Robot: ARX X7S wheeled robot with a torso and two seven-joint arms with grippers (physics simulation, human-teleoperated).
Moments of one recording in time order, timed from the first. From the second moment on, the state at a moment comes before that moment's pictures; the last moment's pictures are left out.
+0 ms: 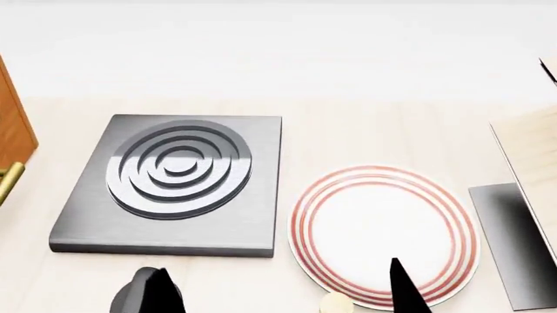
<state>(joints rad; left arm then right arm) 0.20 -0.08 -0.12 1.04 0.03 0.09 -0.12 -0.13 0.02 -0.42 -1.05 -0.64 -0.08 0.07</state>
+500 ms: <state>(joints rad) -0.21 -0.10 -0.15 0.97 0.46 -0.05 0.37 -0.11 0.02 -0.44 -1.05 -0.64 -0.03 0.04</state>
